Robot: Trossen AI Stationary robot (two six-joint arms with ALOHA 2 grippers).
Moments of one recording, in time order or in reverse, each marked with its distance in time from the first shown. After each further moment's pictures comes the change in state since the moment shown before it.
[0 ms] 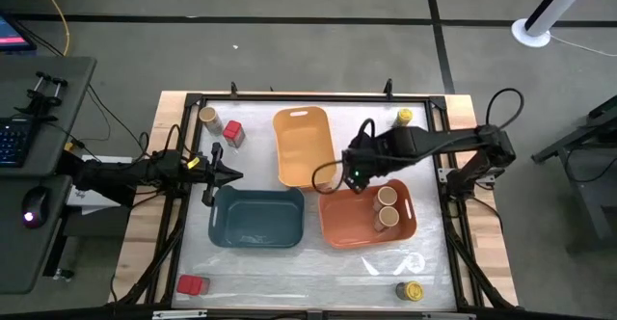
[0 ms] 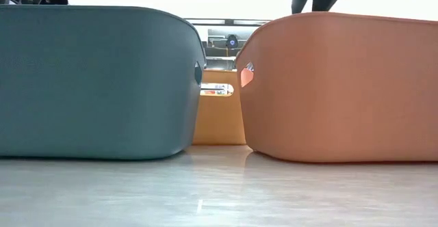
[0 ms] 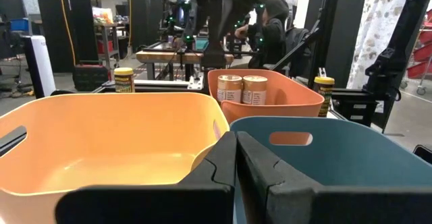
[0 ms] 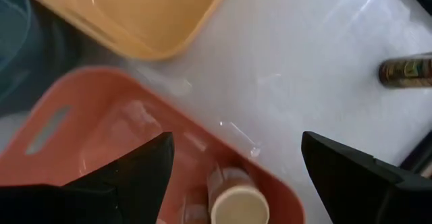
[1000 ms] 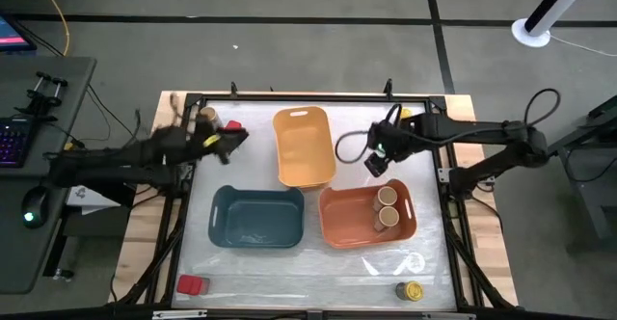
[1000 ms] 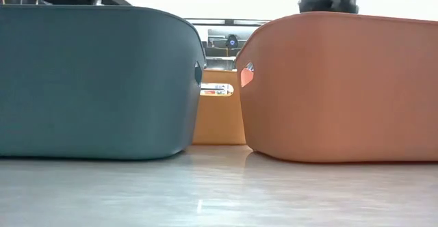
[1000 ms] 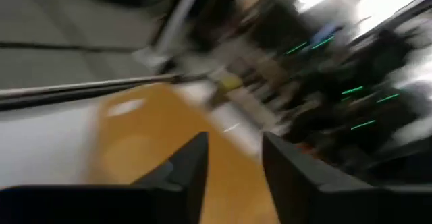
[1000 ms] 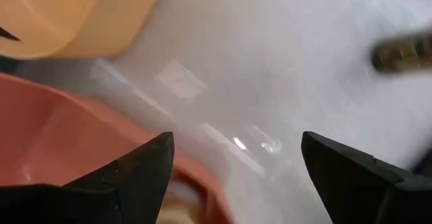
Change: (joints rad) left arm 0.166 0.553 0.485 -0.123 -0.332 -0.612; right arm -0.248 -0.321 -0.490 0.290 -0.108 -0.195
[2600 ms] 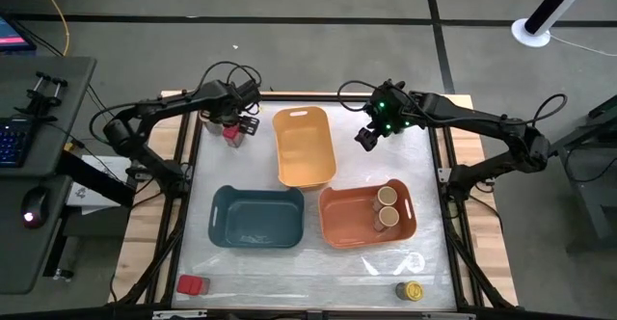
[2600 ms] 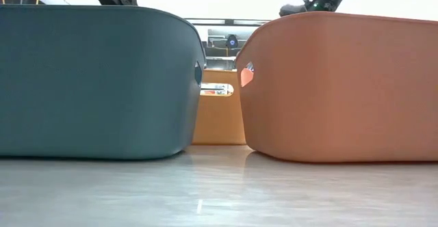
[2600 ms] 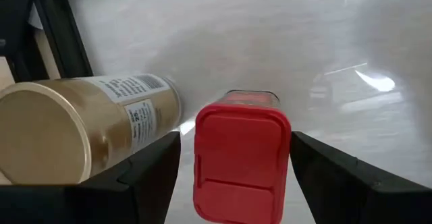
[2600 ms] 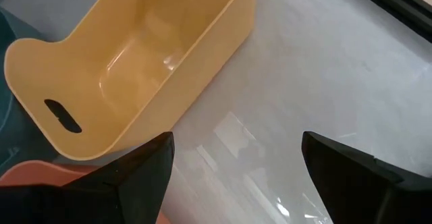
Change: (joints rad) left arm 0.546 0.990 0.589 -0.928 0.031 0.080; right arm -0.323 -0.009 -0.095 0.420 -0.265 -0.380
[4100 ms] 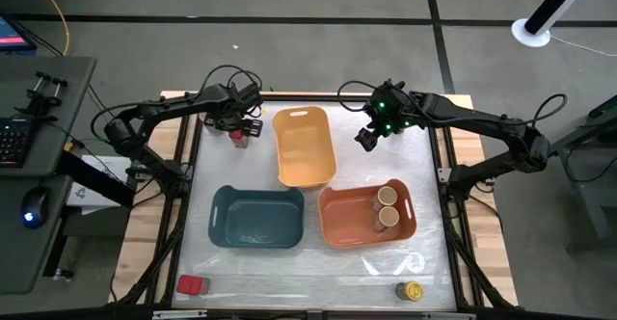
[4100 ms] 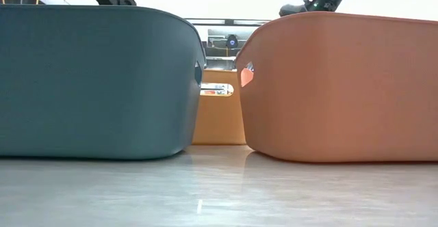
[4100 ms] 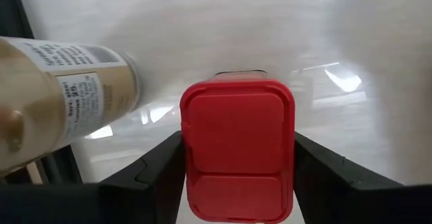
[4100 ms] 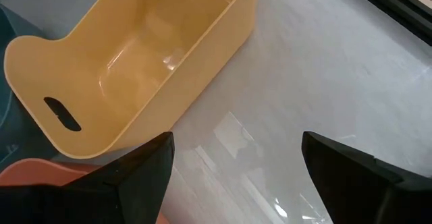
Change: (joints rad) left arm -0.021 0.008 -0.042 0.064 0.106 -0.116; right arm 0.000 0.000 0.000 0.001 0.001 -0.013
